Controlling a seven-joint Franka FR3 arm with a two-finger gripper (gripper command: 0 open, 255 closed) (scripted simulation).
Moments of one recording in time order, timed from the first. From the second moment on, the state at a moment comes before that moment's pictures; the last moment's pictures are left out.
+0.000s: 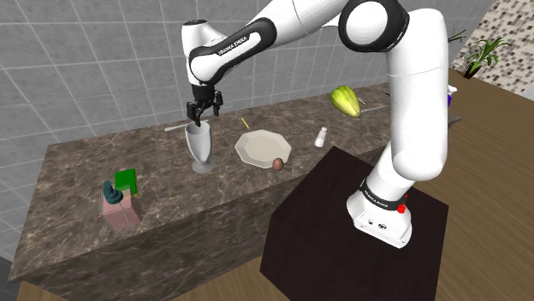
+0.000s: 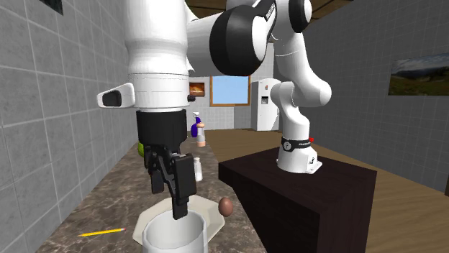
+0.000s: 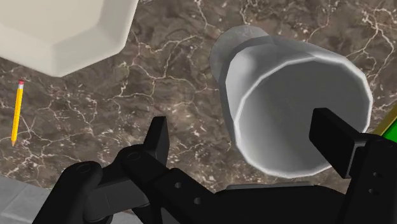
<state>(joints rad) 0.11 0.52 0.17 -1.66 -0.10 2.17 0.28</state>
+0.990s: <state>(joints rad) 0.12 0.60 0.16 -1.66 -0.12 2.24 0.29</state>
